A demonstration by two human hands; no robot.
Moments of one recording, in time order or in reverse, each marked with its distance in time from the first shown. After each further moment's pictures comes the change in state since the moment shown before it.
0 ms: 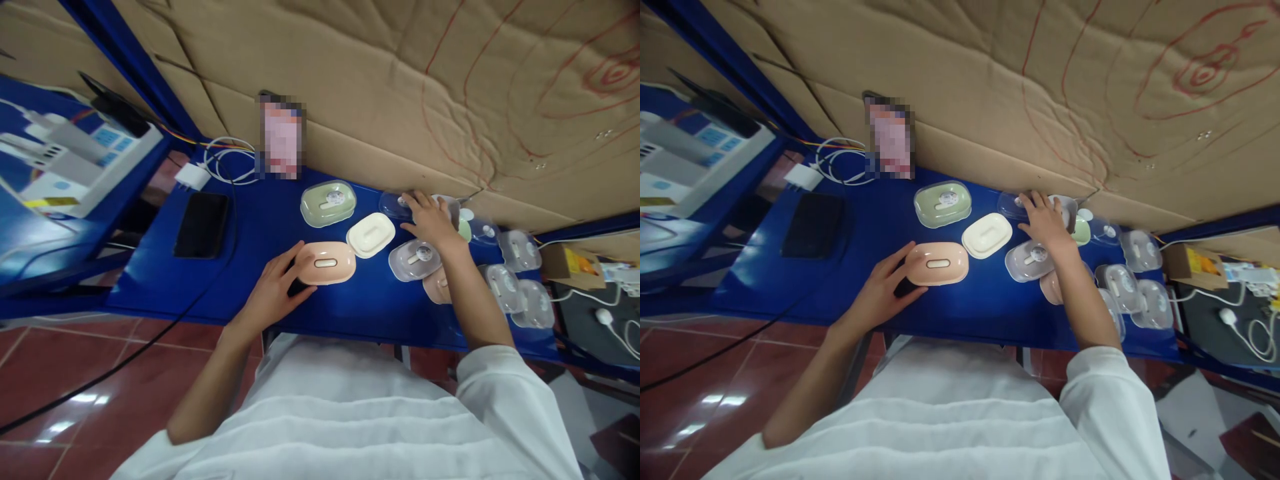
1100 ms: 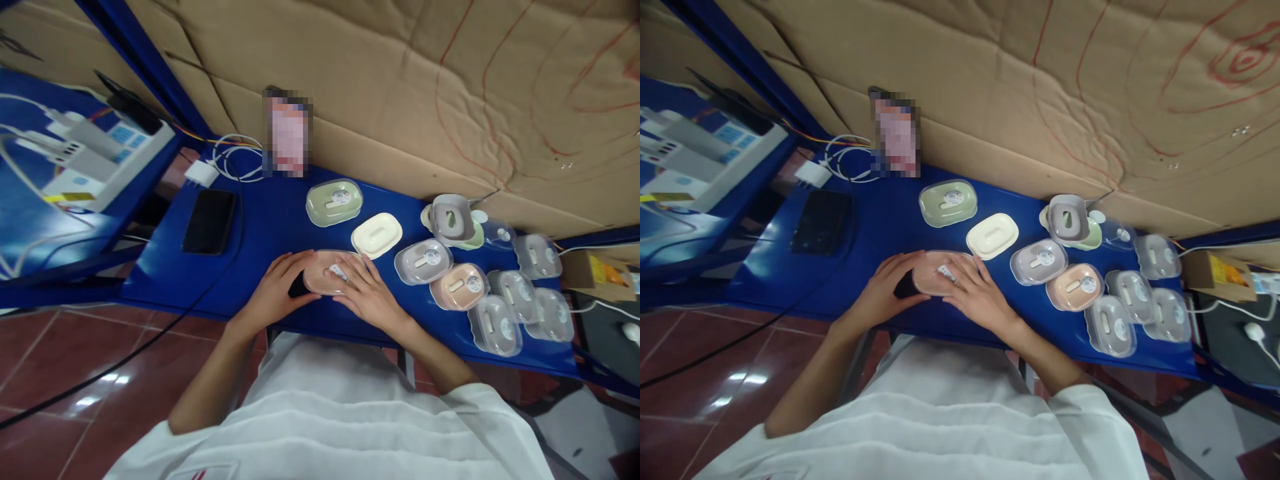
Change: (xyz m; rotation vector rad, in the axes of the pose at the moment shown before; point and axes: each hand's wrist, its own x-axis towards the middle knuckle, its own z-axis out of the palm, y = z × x) left_hand -0.003 -0.002 -0.001 -0.084 -0.055 -0.030; right_hand -0.116 -0.167 0.039 0.299 0.214 -0.570
